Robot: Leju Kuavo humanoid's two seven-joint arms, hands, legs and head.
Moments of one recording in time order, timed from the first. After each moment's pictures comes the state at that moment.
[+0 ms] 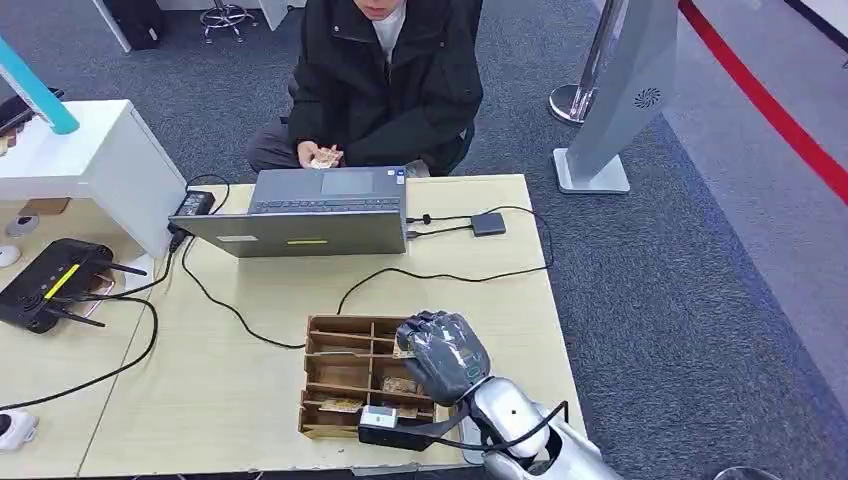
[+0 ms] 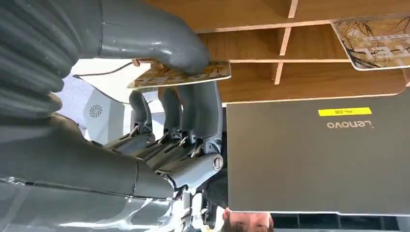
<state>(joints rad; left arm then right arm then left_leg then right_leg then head) -0.09 -0.17 0.52 -0.21 -1.12 0.26 0.03 -0.25 -0.07 0.83 -1.45 1.14 -0.13 0.12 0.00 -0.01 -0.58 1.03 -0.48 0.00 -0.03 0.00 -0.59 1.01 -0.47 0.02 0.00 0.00</state>
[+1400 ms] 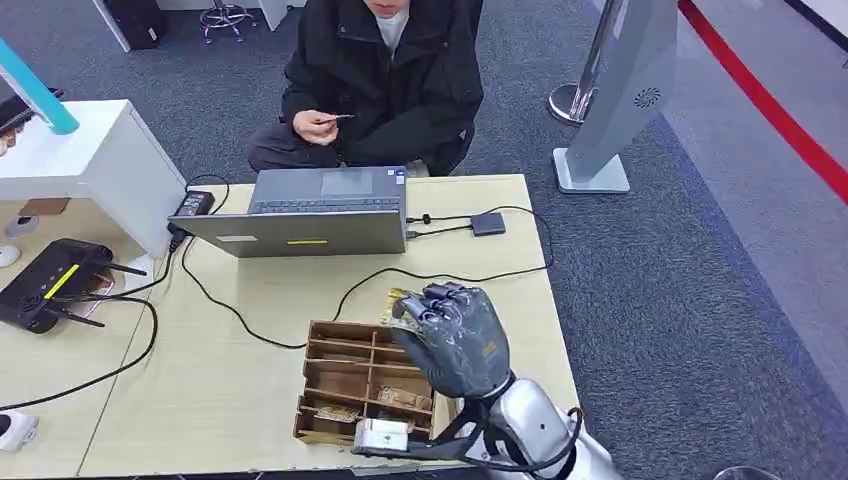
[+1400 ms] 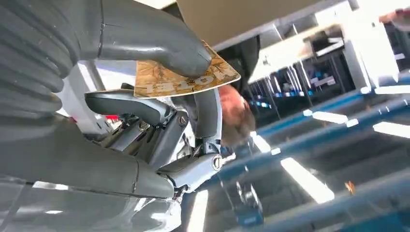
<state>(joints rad) -0.09 -0.17 0.52 -0.21 -1.11 0.27 0.01 -0.20 -0.06 0.77 -1.74 1.20 -0.38 0.04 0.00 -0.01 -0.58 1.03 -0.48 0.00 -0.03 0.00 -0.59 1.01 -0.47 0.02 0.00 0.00</state>
